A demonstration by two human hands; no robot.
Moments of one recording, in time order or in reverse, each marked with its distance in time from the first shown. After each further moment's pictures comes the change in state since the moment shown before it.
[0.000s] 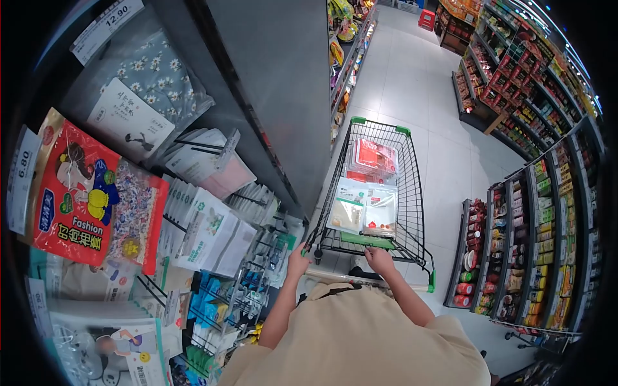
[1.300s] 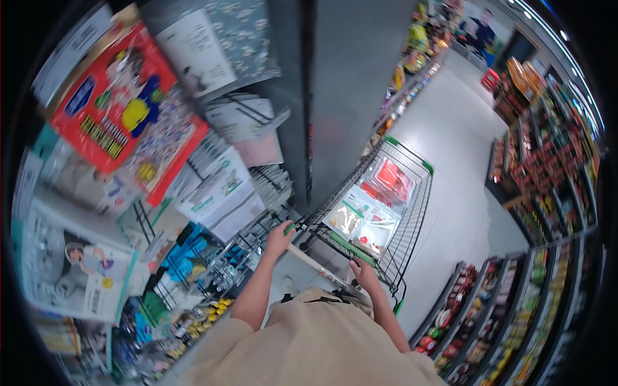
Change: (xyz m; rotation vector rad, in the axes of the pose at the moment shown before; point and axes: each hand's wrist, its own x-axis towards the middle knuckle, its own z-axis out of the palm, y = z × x) left_hand -0.003 0.066 -0.049 0.190 0.350 0.148; right_hand 0.024 -0.010 -0.024 0.231 -0.204 -0.233
